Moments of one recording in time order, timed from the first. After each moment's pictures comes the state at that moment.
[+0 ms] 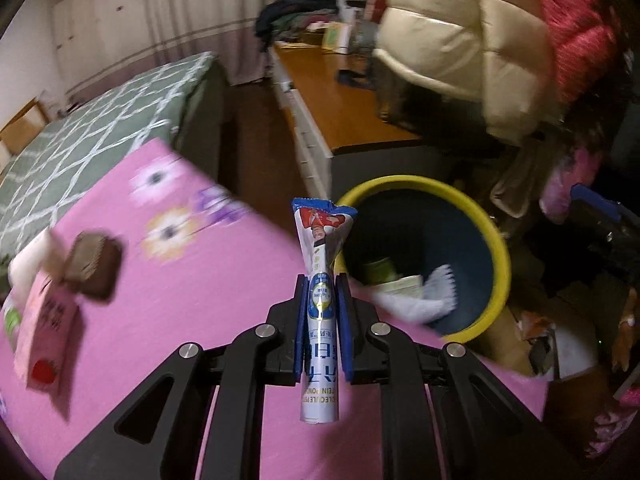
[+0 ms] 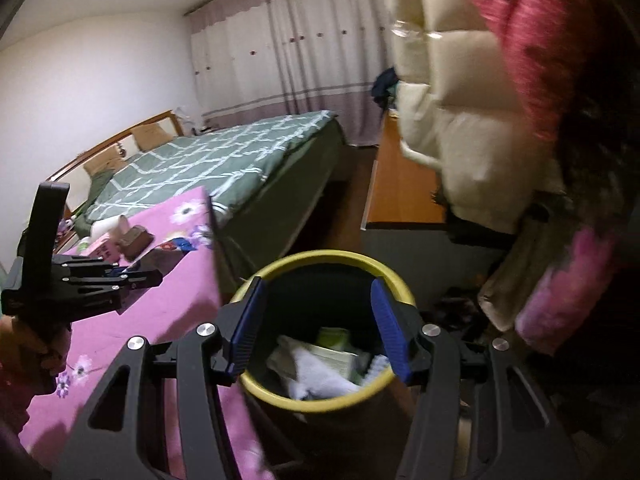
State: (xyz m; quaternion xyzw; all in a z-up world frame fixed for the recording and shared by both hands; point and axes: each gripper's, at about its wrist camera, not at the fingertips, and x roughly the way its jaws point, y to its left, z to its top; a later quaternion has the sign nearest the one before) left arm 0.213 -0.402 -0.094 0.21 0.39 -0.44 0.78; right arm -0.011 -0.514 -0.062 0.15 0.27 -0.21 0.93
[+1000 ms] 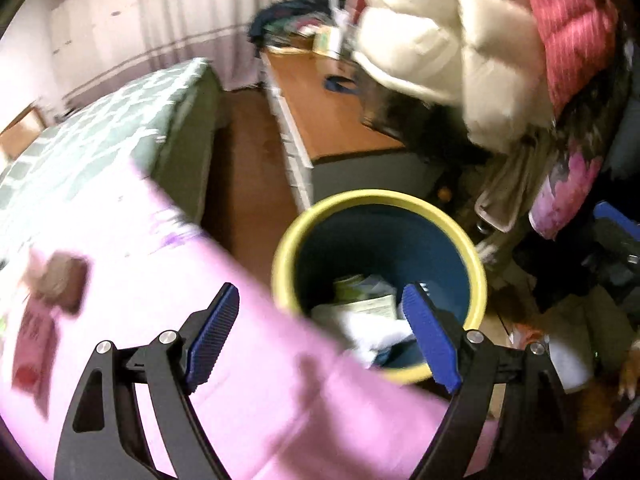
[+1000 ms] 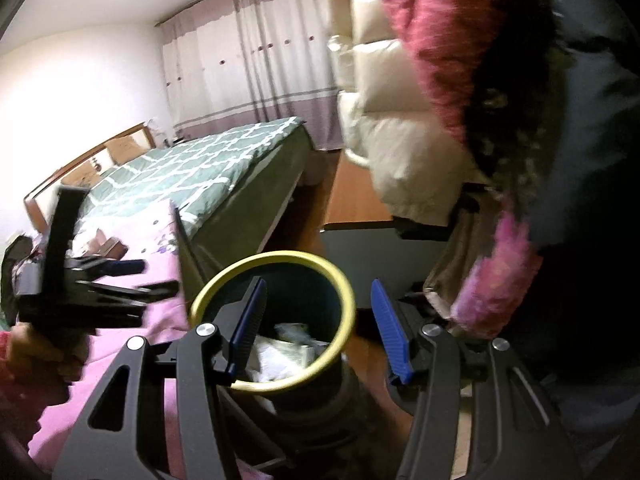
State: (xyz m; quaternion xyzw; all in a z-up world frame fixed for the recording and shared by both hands) left arm 0.193 -0.417 -0.088 0.19 0.38 -0.42 0.80; right arm -0.049 -0.534 -0.056 0.16 0.26 -0.25 0.92
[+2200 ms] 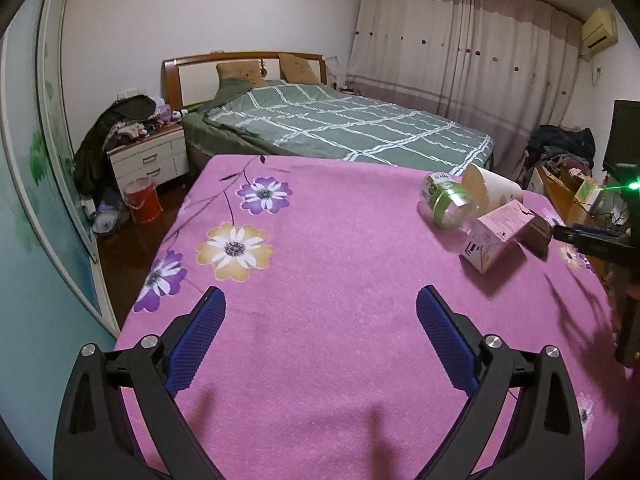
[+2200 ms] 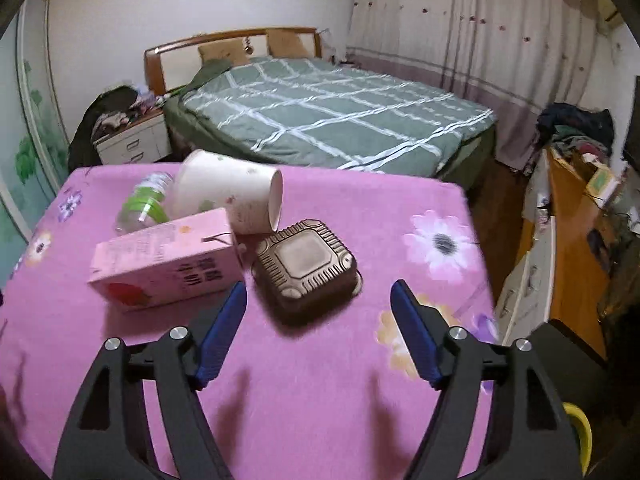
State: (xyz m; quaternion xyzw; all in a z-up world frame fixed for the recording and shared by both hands) left arm 0.256 0.021 -0.109 -0.03 0.32 -0.02 0.95; right arm 0.333 -0.319 -0.105 -0.02 0.38 0.02 0.92
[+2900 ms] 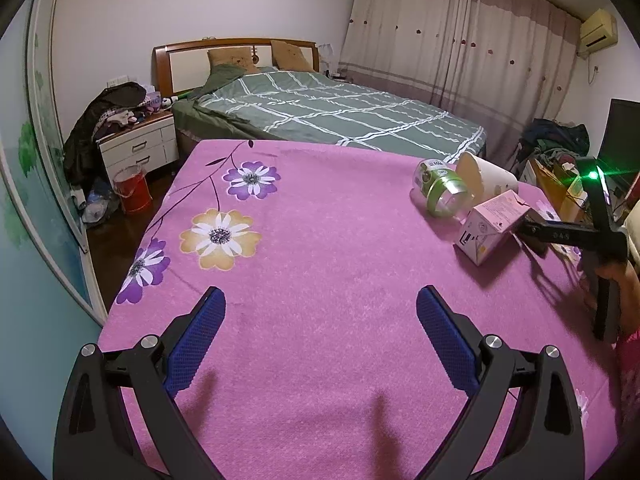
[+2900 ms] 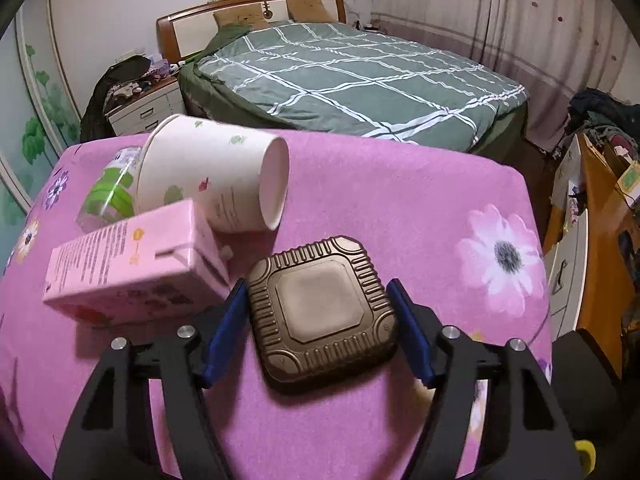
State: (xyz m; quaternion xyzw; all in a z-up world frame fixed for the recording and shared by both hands) left arm 0.263 0.016 -0.118 -0.04 0.34 -0.04 0.94; right arm 0.382 -0.315 -0.129 -0.02 0.44 0.06 0.90
